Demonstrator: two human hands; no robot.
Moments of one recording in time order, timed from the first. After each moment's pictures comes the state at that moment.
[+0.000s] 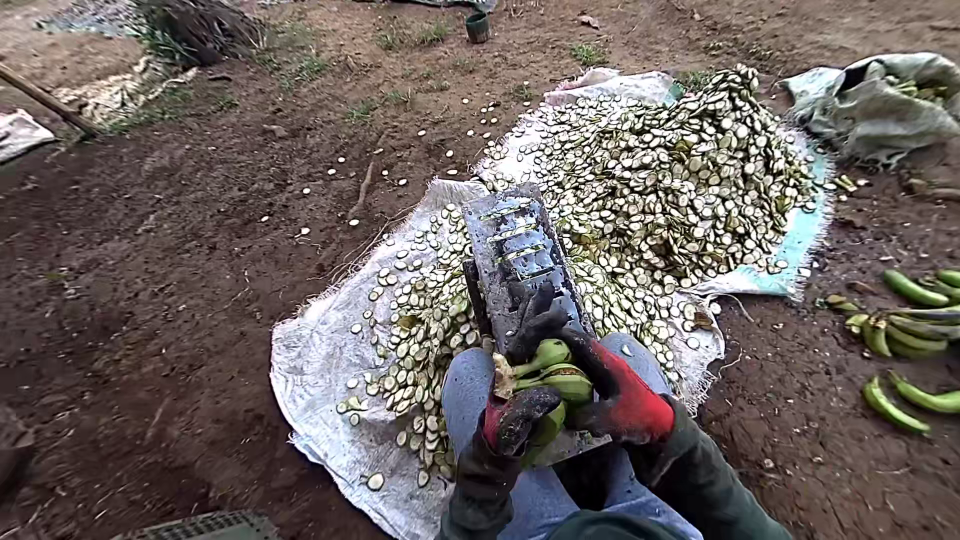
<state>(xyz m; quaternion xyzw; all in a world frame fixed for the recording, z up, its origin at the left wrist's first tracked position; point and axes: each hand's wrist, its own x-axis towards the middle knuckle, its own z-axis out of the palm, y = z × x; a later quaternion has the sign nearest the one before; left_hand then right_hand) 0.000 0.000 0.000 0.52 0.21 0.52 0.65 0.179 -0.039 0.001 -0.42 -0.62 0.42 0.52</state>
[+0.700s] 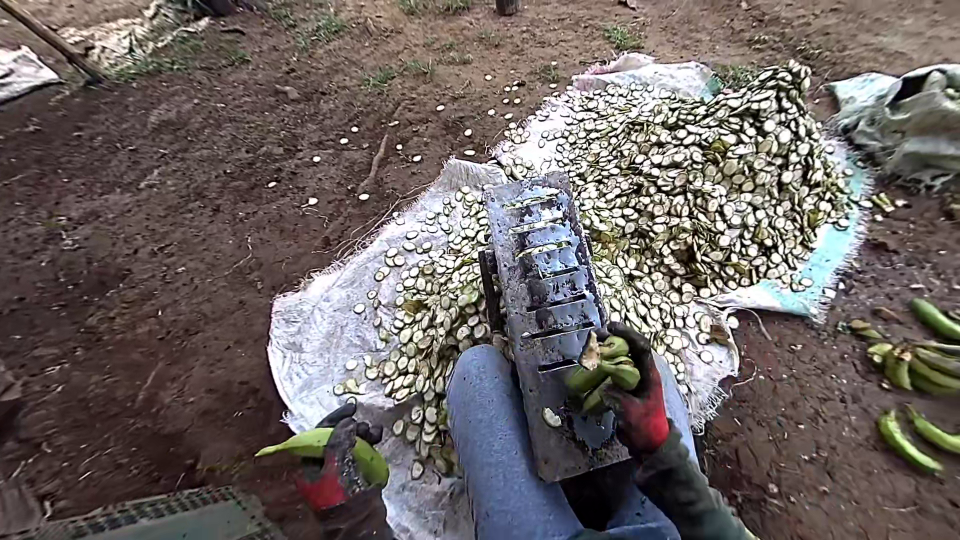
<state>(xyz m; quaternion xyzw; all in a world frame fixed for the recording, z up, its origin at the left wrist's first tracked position) -0.185 0.056 -0.092 0.37 0.53 0.63 0.43 0.183 -0.020 -0.086 -0.49 -0.47 0.27 0.68</state>
